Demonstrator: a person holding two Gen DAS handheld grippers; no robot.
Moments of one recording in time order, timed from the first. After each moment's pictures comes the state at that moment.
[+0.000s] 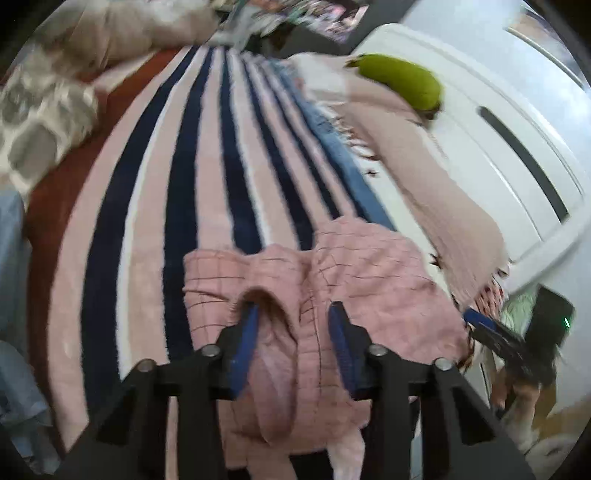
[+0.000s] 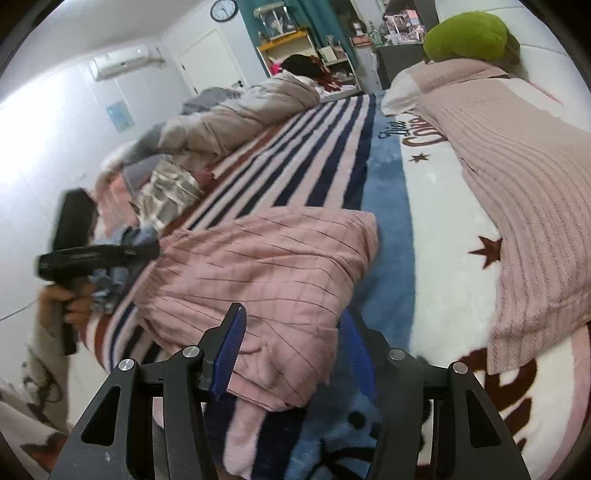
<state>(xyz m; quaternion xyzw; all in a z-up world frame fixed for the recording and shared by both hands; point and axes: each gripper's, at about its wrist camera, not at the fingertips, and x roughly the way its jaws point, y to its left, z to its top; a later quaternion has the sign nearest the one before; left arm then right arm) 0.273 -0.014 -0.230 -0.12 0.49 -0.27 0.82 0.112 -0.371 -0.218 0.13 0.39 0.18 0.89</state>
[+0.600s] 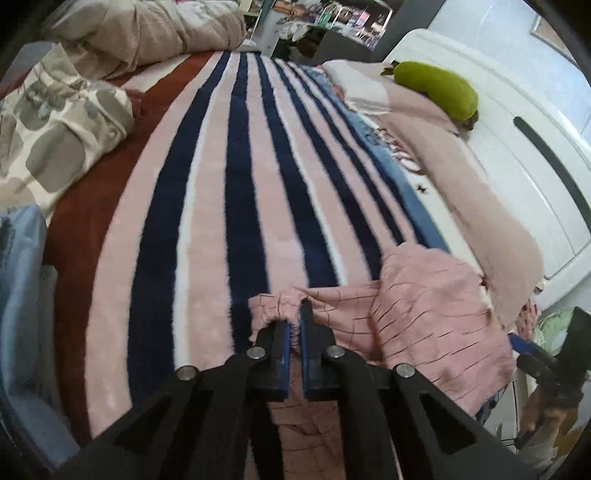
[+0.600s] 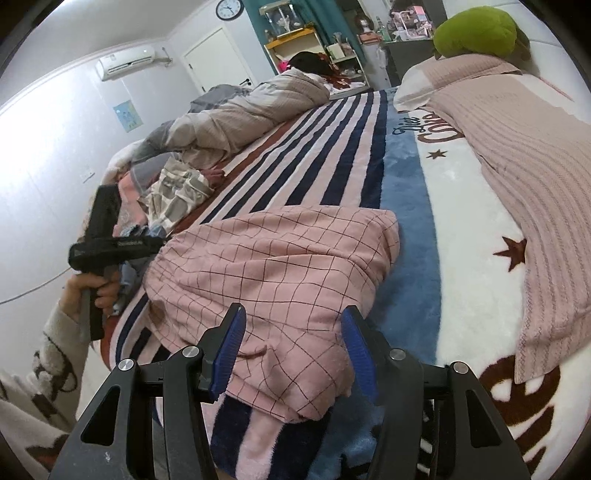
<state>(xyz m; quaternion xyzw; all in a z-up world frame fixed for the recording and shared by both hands) 0.307 0.007 -0.250 -0.09 0.48 -0.22 0.84 0.120 -0.359 -0.224 0.13 0.39 0.19 0.89</state>
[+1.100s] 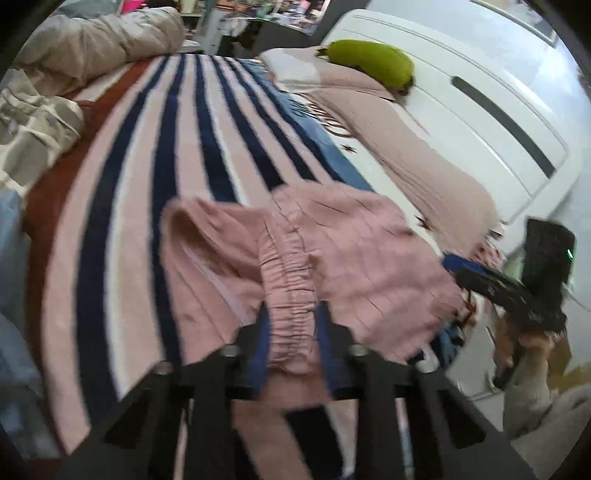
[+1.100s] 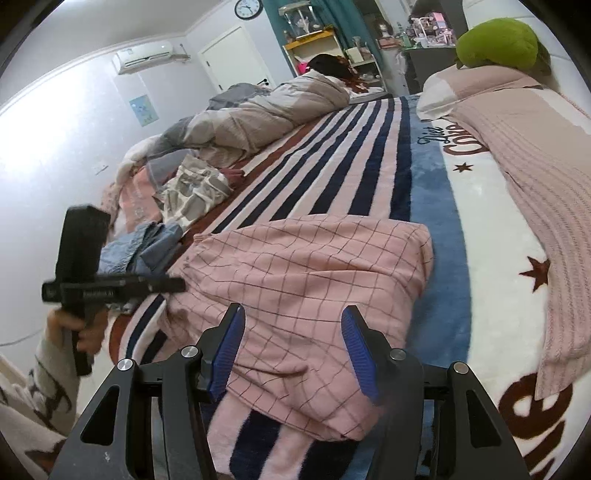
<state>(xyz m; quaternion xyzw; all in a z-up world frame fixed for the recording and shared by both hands) 0.215 -0.021 -0.231 -0.06 0.46 -0.32 0.83 0.123 -0.337 -0.216 0.12 0.38 0.22 0.89</state>
